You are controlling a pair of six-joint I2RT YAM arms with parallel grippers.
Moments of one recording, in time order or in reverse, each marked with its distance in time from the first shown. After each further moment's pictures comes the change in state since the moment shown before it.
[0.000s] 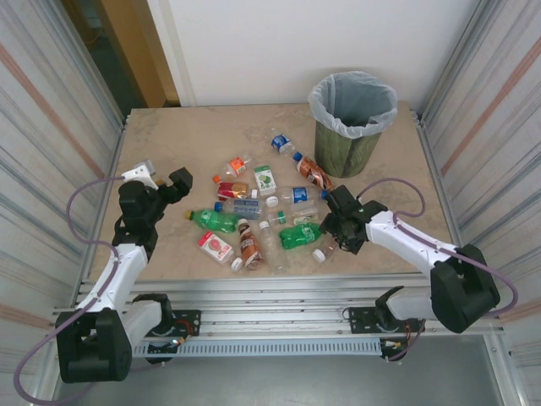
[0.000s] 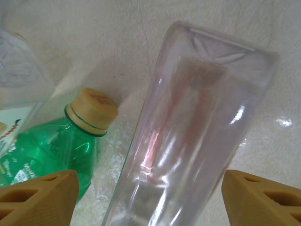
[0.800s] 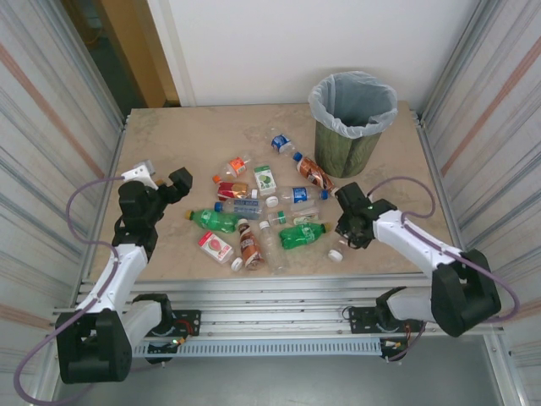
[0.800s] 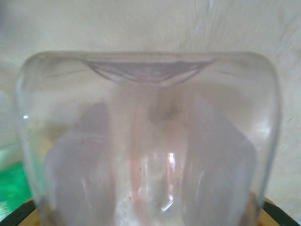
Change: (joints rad) left arm 0.000 -0.007 0.000 -0.001 -0.001 0.000; right arm -0.101 -0.060 0.034 -0.067 0.078 -0.090
